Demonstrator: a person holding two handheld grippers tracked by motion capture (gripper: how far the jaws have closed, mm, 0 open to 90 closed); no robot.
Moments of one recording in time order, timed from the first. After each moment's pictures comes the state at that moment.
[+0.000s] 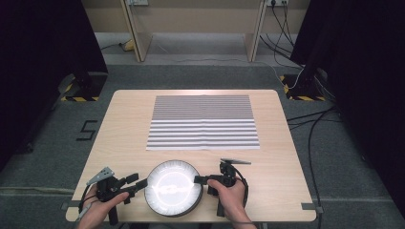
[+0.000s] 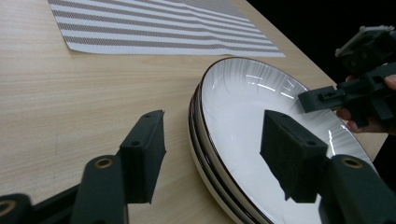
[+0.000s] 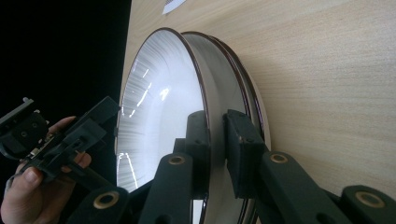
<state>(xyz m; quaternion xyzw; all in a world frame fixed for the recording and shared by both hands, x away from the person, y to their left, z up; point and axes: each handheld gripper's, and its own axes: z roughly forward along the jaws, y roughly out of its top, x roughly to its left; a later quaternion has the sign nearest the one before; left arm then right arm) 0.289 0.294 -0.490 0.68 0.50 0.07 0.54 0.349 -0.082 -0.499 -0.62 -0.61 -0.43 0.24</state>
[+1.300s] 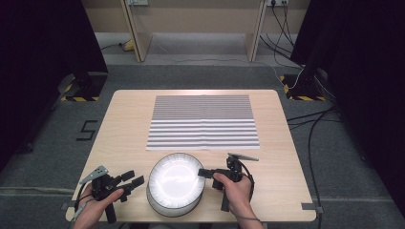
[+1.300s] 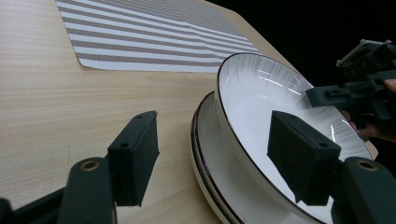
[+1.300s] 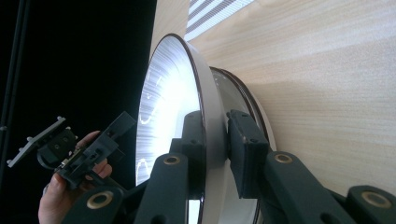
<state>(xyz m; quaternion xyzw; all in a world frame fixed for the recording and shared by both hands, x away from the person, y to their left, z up) 0.289 0.302 -0.483 0.66 0.51 0.07 0.56 0.357 -0.098 -0.483 -0.62 -0.59 -0.47 0.24</state>
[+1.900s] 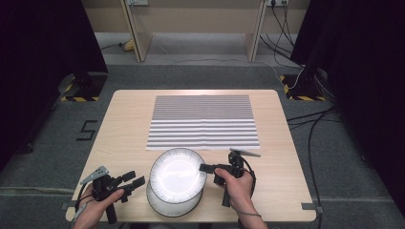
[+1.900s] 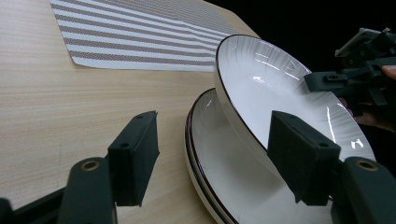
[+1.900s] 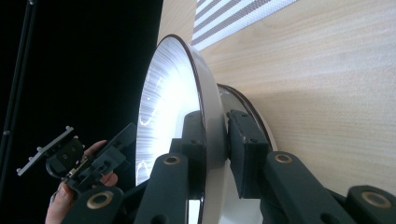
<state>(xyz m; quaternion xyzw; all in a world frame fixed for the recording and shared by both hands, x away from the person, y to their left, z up) 0.288 0.300 -0.483 0.66 0.50 0.06 0.56 0.366 -0.102 -0.472 -0.62 -0.58 -0.48 0.23</state>
